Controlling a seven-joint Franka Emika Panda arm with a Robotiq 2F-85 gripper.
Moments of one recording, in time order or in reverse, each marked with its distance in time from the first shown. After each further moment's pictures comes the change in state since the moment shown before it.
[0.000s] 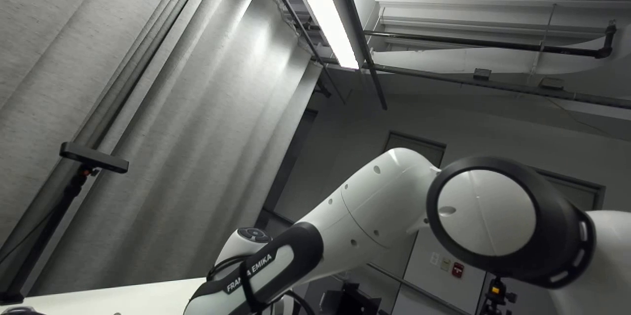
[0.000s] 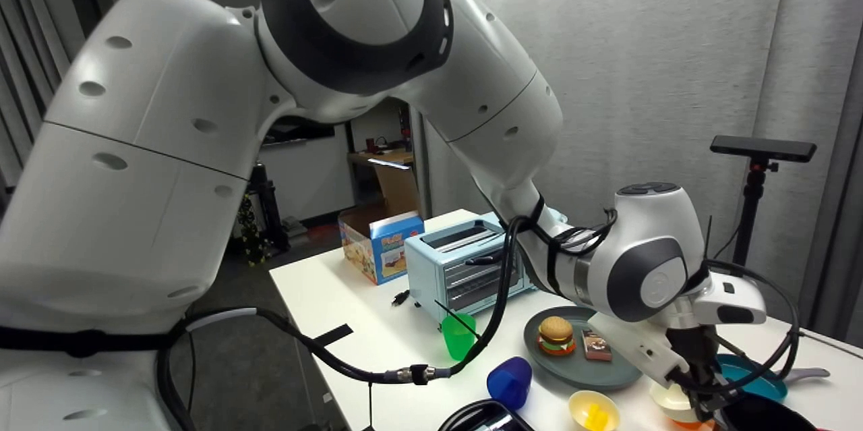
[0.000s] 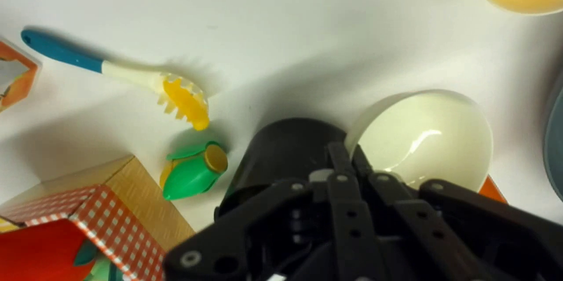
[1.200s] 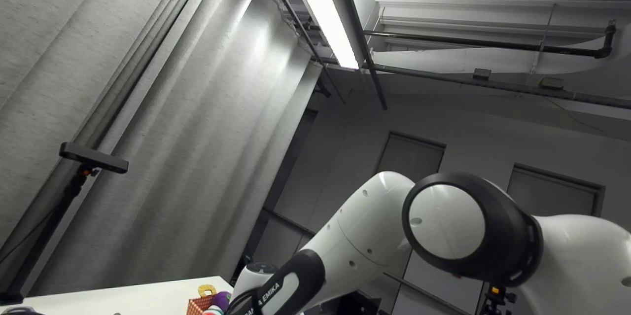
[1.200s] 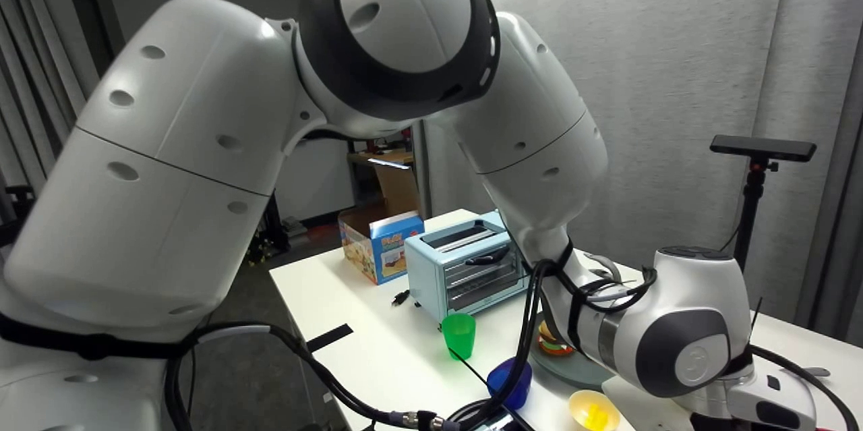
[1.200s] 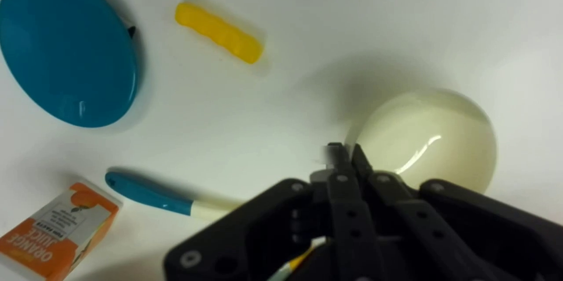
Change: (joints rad) arm -0.162 0.066 0.065 -0.040 -0.042 -0.068 0.040
